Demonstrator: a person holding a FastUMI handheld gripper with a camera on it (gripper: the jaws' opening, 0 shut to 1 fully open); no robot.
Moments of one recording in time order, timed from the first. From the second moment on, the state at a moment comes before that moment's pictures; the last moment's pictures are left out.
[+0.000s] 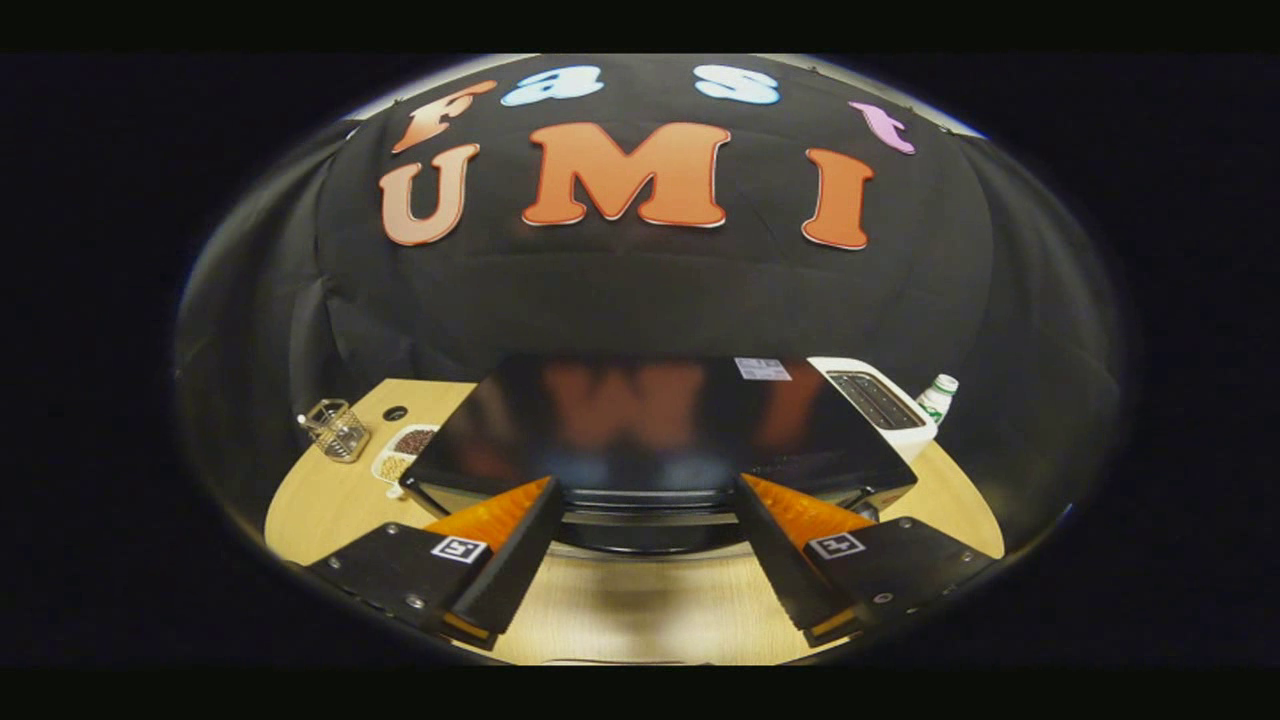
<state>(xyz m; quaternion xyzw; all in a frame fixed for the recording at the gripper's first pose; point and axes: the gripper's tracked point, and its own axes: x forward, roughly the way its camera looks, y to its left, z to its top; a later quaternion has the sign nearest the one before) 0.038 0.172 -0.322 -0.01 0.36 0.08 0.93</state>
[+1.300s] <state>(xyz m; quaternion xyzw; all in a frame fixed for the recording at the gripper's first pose) -0.162 0.137 -0.412 -0.02 0.58 0.08 0.81</state>
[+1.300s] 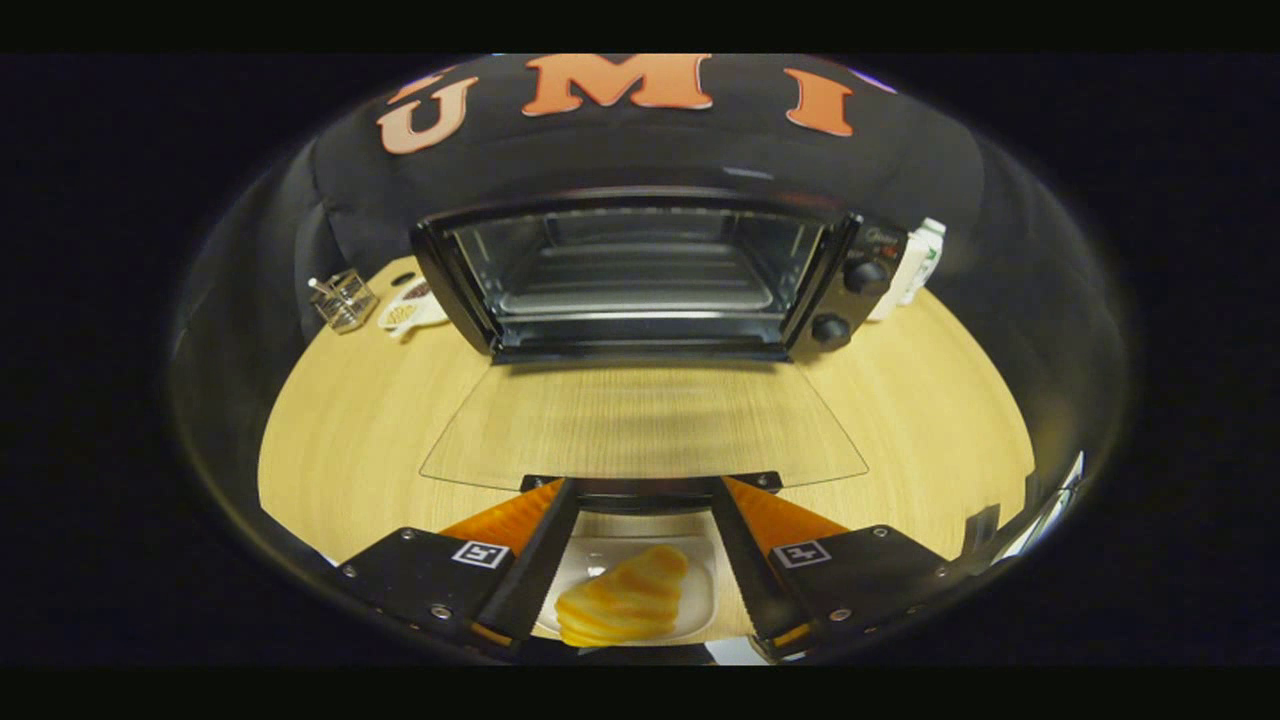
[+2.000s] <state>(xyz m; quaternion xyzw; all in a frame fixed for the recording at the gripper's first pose) -0.156 0.136 -0.414 0.04 0.60 0.07 0.80</state>
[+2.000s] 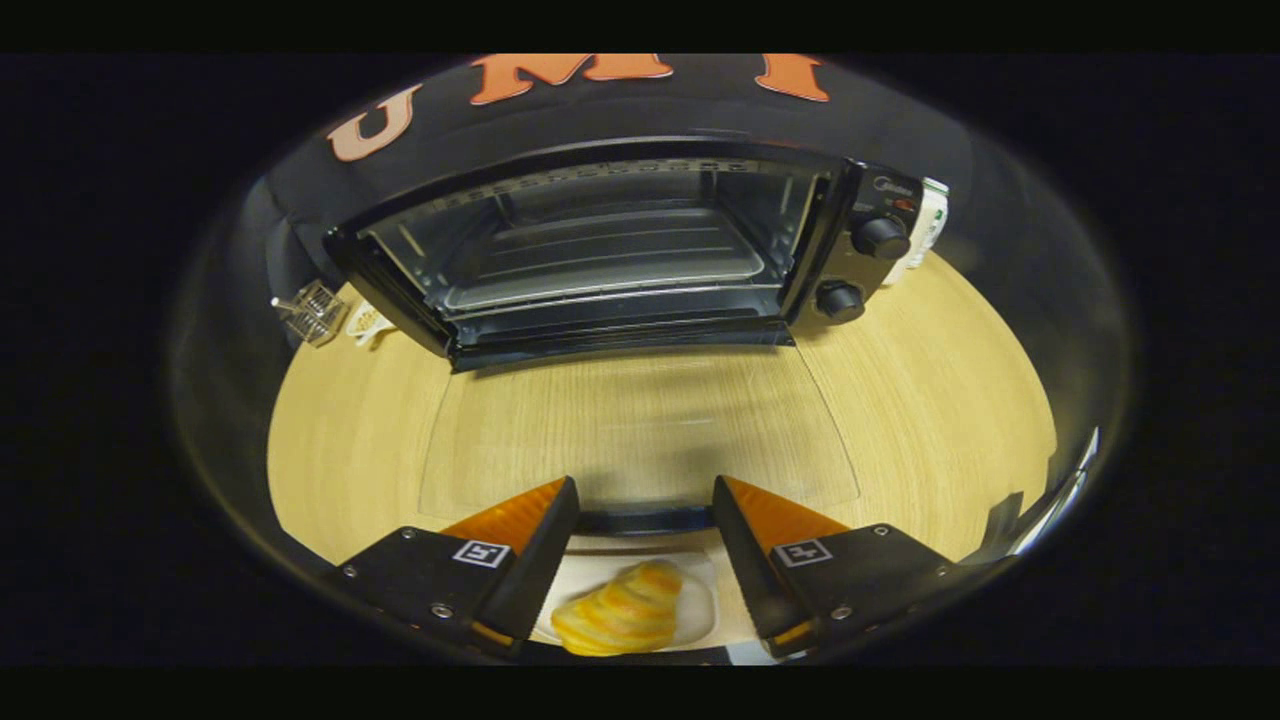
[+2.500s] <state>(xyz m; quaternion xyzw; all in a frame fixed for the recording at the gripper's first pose) -0.285 0.126 -0.379 0.04 0.64 0.01 0.76</state>
